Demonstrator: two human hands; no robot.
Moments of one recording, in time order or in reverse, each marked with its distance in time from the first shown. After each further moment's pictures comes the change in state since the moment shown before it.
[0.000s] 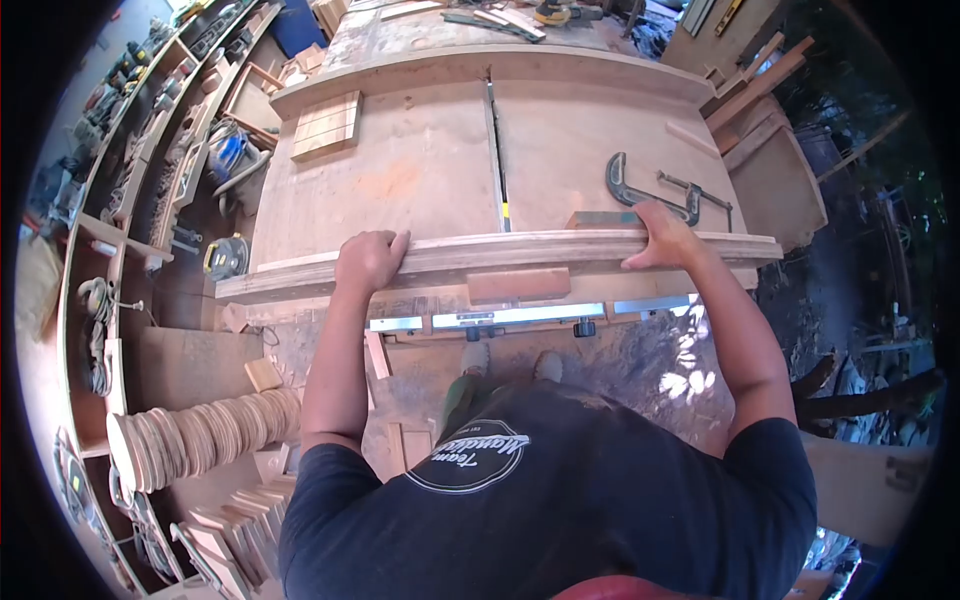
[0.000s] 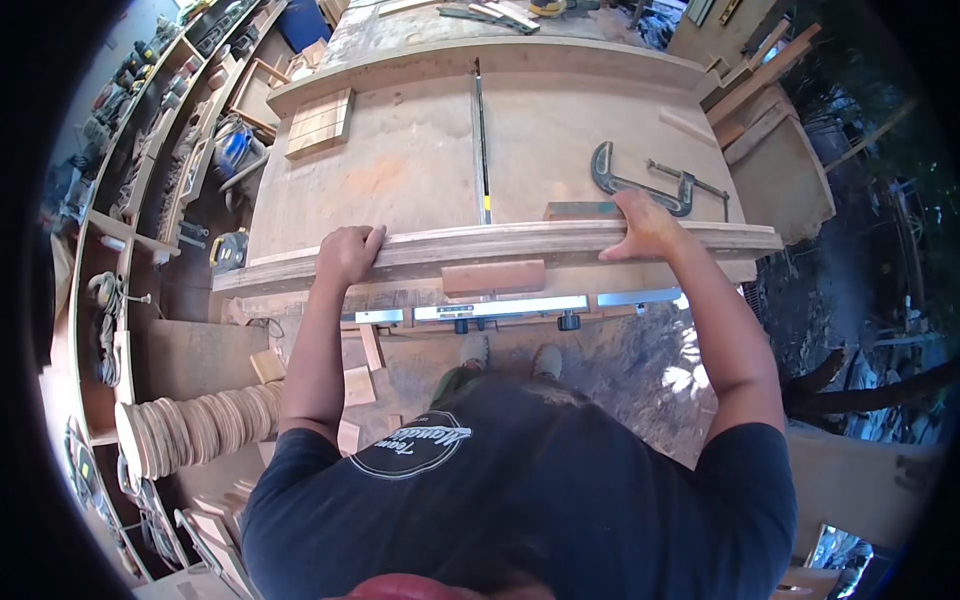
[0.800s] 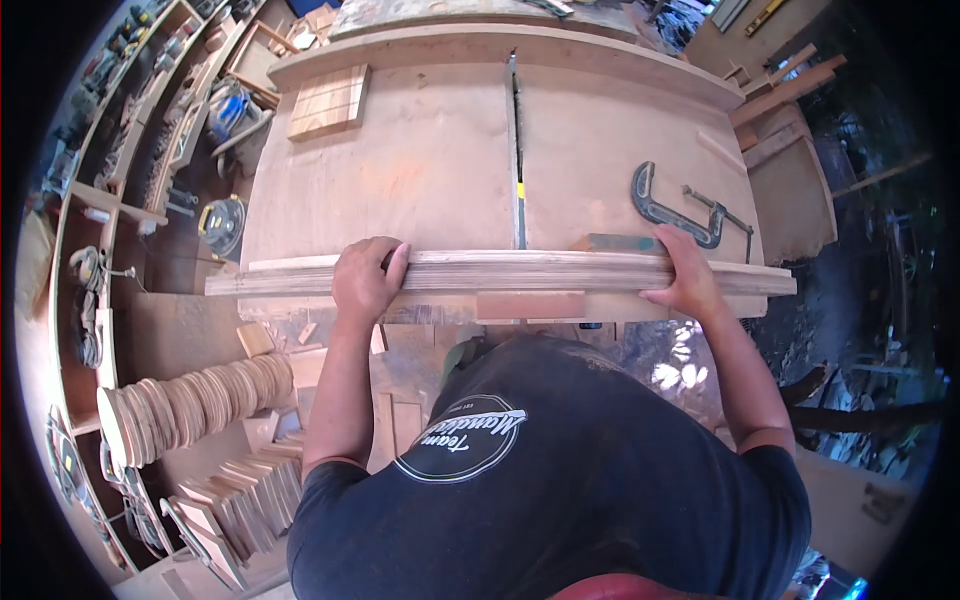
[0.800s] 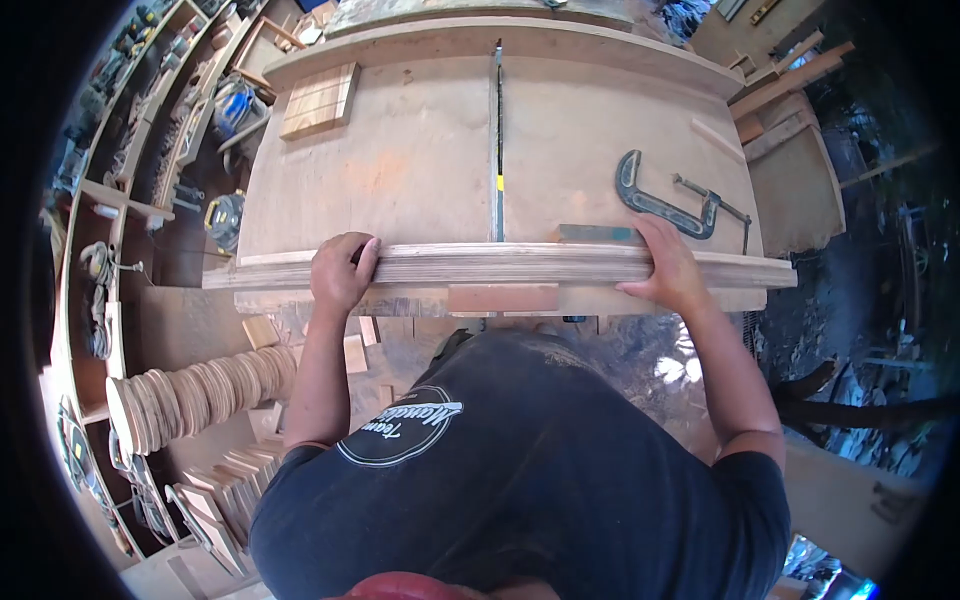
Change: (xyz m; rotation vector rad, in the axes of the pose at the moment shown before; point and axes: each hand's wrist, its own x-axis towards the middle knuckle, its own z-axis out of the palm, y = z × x) left_hand -0.009 -0.010 0.006 -0.209 0.408 0.118; right_hand 0.010 -0.016 -0.007 0.148 0.128 -0.167
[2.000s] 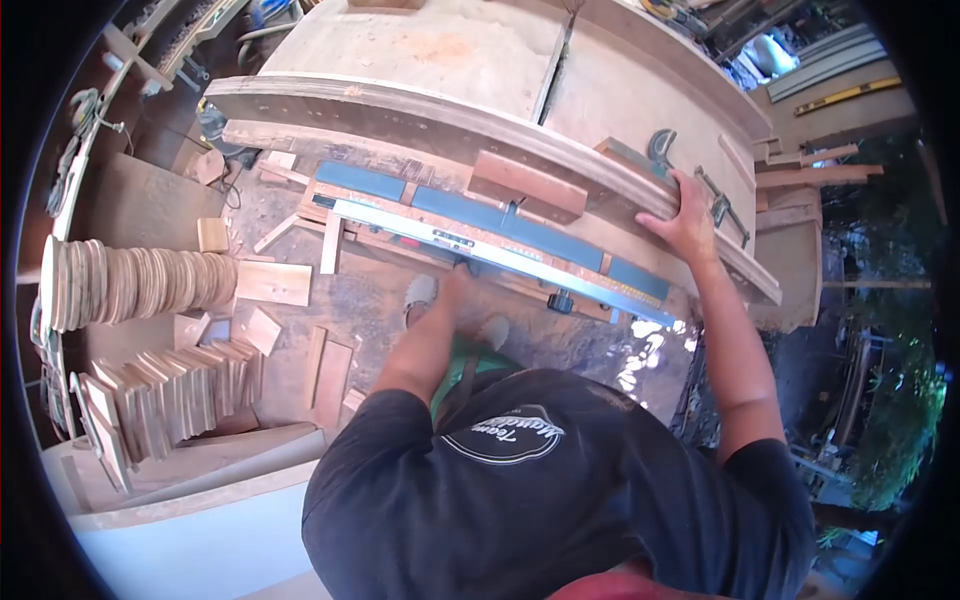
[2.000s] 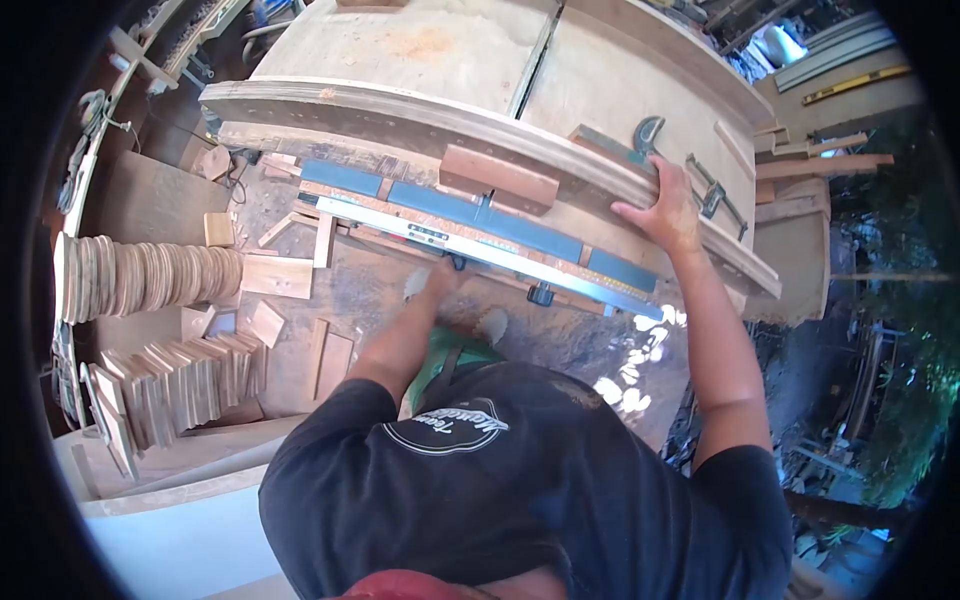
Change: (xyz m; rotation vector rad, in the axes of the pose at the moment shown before) left_hand -0.225 0.005 0.376 -0.519 -0.338 -0.636; right_hand 0.007 0.046 0.041 -0.277 0.202 -0.088
